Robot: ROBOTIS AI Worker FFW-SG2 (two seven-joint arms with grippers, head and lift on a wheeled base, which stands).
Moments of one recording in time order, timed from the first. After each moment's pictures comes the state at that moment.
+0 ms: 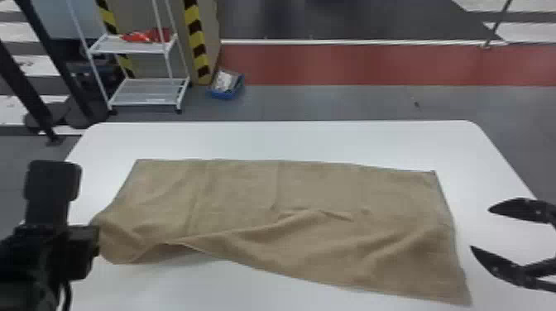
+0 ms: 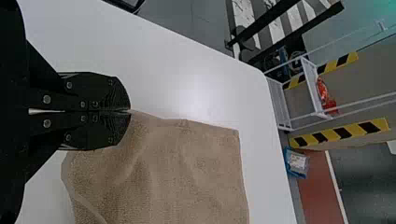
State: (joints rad) left arm 0.24 0.14 0.06 -2.53 -0.29 1.56 -0.03; right arm 0.28 -0.06 -0.56 -2.11 0.58 0.03 1.36
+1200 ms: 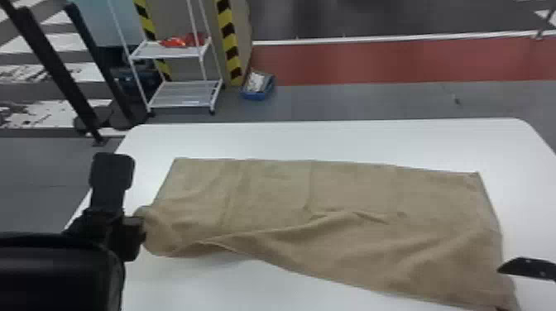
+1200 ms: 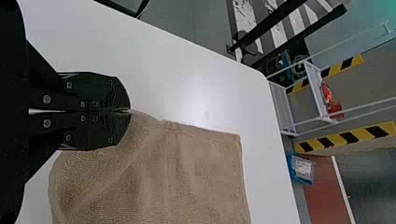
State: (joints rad) left arm 0.17 0.14 0.03 -2.45 -0.33 1.56 -0.03; right arm 0.38 -0.08 -0.52 -1.98 0.73 -0.39 1.36
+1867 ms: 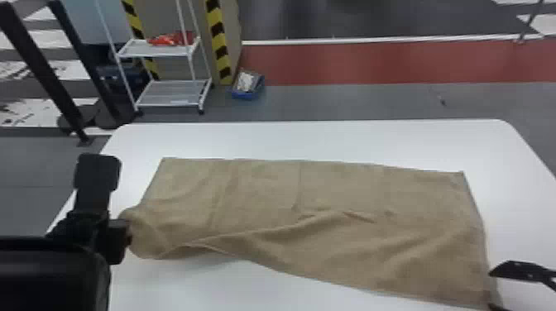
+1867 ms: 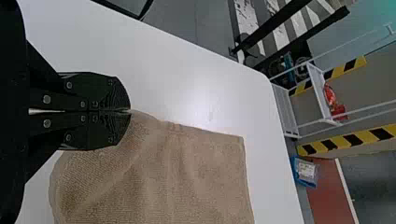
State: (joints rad) left arm 0.17 0.14 0.03 -2.44 -0.35 1.57 -0.03; right arm 0.36 -0.12 -0.53 -1.92 0.73 -0.35 1.36
